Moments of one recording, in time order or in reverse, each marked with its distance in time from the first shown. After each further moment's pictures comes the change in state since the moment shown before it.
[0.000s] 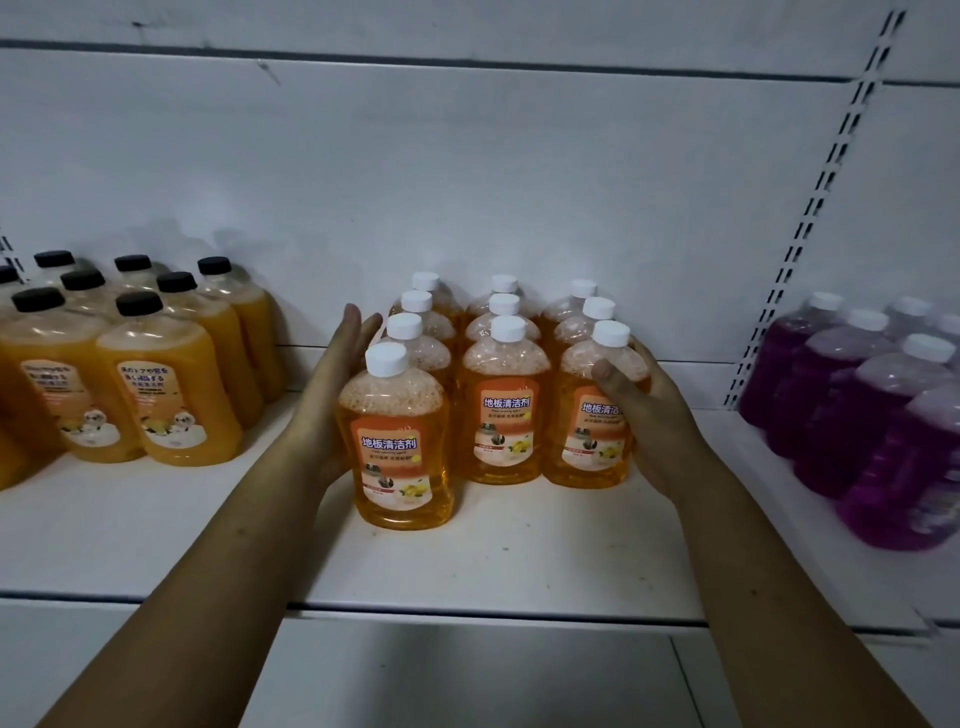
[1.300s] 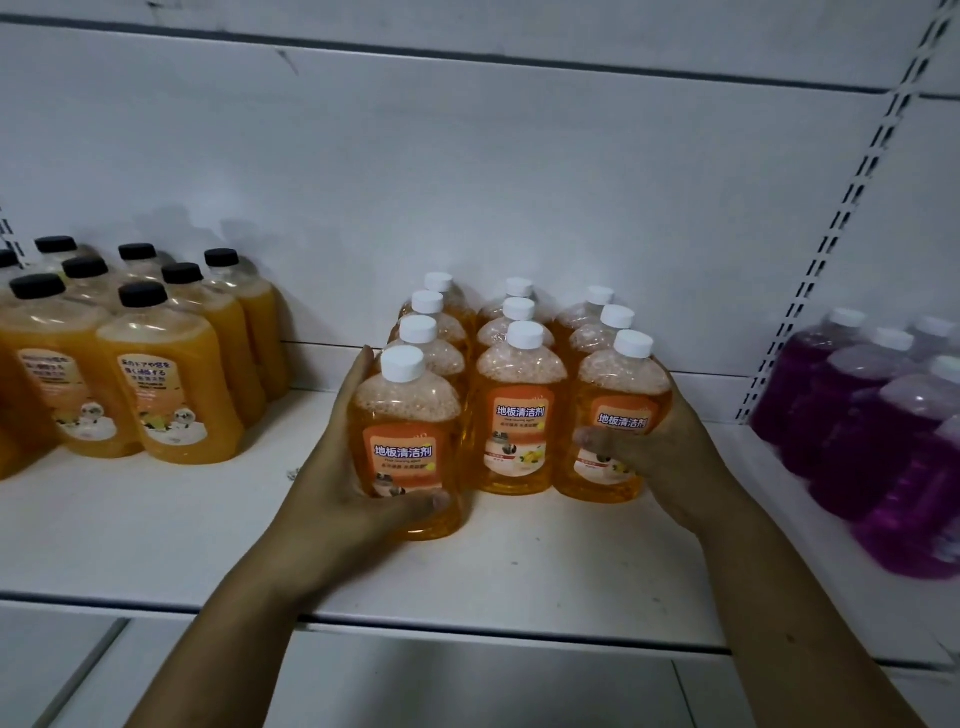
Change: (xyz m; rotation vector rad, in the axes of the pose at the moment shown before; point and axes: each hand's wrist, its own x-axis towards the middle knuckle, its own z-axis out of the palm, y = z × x) left_hand -0.055 -0.044 -0.010 0.478 0.036 0.243; right_hand -0.003 0.014 -0.011 -0.142 -0.076 -0.033
